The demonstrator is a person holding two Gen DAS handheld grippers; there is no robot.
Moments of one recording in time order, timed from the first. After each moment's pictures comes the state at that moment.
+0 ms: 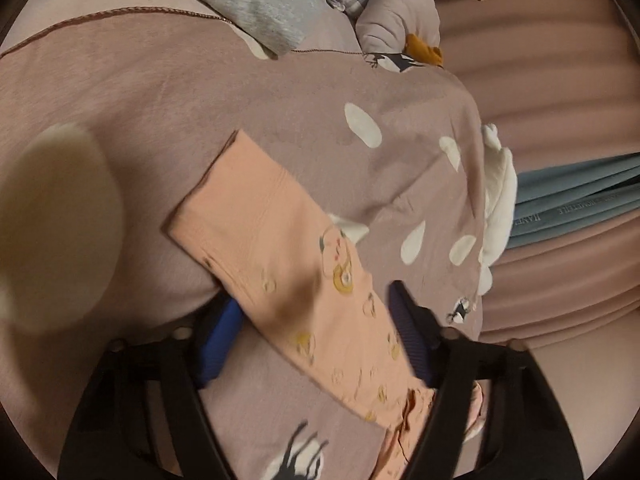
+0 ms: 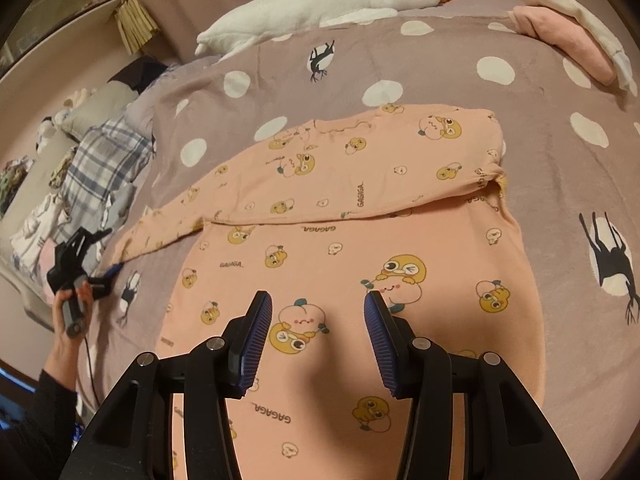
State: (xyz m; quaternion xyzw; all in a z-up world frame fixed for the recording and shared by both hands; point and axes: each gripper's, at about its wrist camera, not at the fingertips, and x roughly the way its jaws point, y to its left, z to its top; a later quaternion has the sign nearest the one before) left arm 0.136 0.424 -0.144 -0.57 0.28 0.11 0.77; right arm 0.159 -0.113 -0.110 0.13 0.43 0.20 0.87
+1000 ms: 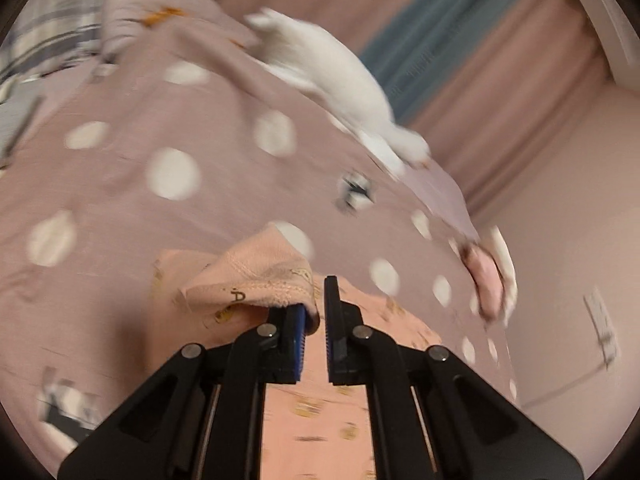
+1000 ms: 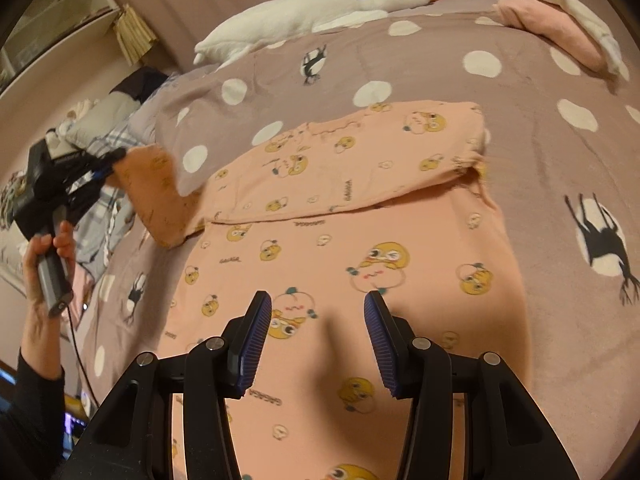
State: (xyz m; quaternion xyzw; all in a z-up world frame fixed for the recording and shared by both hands) left arm 0.227 0.170 -0.006 -0.29 0.32 -0.07 0.90; right arm 0.142 -0.142 -0.112 0.16 0.41 0.20 0.87
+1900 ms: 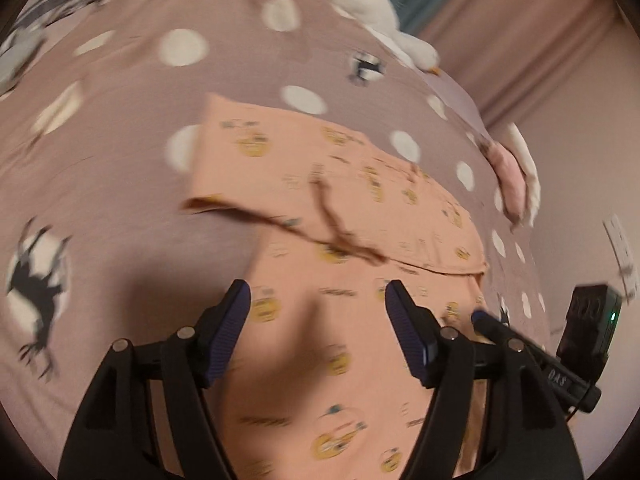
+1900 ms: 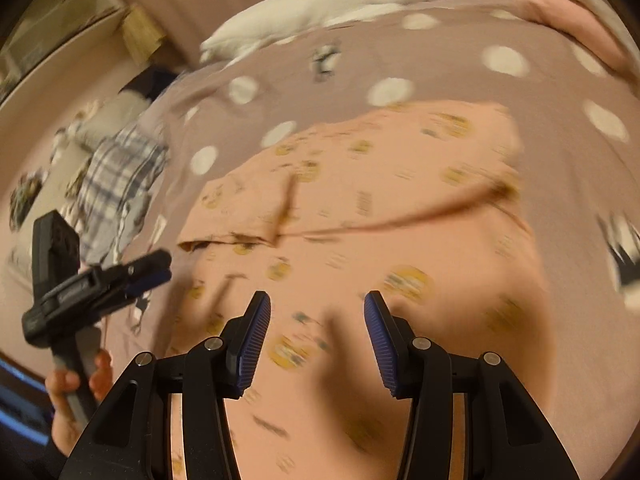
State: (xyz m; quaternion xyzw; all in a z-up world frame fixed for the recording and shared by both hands) left arm 0.153 0.145 -0.091 -0.25 0.43 -0.06 0.86; right arm 0.189 -0.103 -0.104 0.14 0.41 0.26 0.86
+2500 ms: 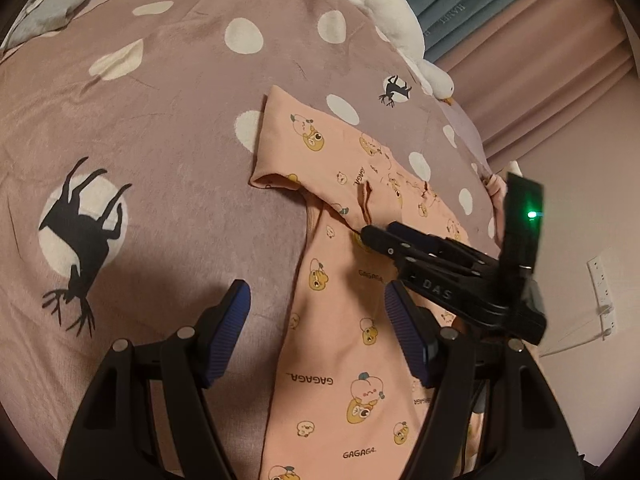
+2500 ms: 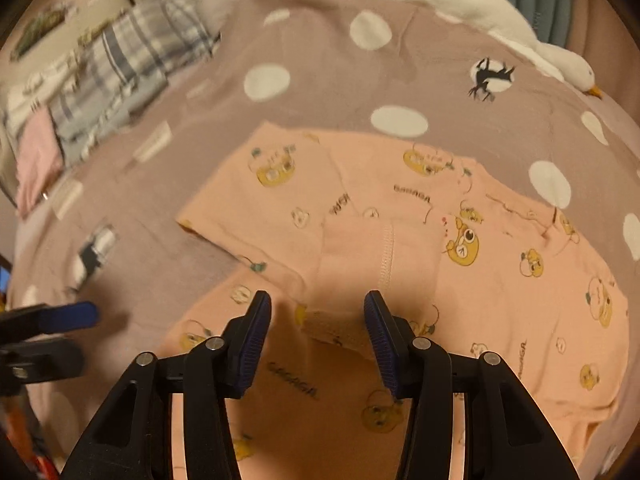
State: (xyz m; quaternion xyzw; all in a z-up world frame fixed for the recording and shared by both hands) left arm 0.111 0.187 -0.100 -0.32 0.41 -0.06 0.85; right arm 0.256 0.046 -0.113 -0.12 0.43 0.29 0.84
